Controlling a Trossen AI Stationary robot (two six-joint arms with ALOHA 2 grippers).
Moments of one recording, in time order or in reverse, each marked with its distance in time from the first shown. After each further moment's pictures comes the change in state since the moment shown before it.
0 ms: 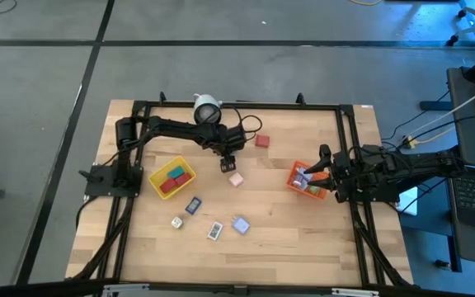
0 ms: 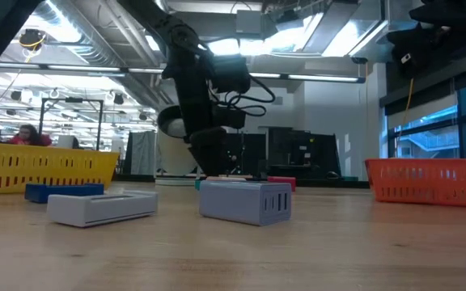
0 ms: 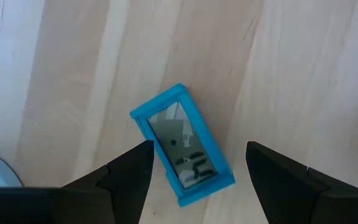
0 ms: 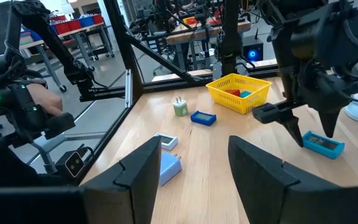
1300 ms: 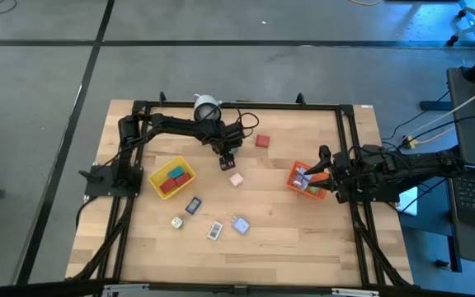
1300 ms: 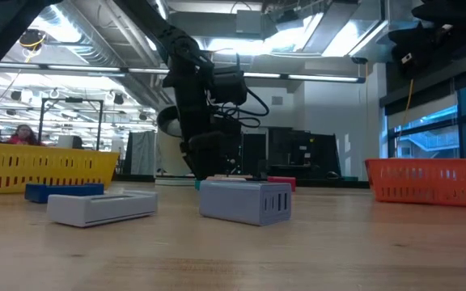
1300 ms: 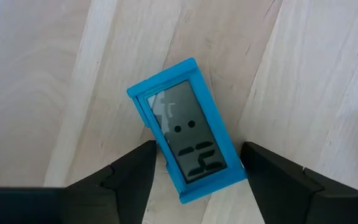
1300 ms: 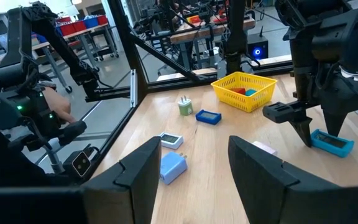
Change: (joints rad) left arm 0.045 0.047 0.003 -0.028 0.111 -0.053; right arm 0.000 0.000 0.000 0.000 -0.019 0.018
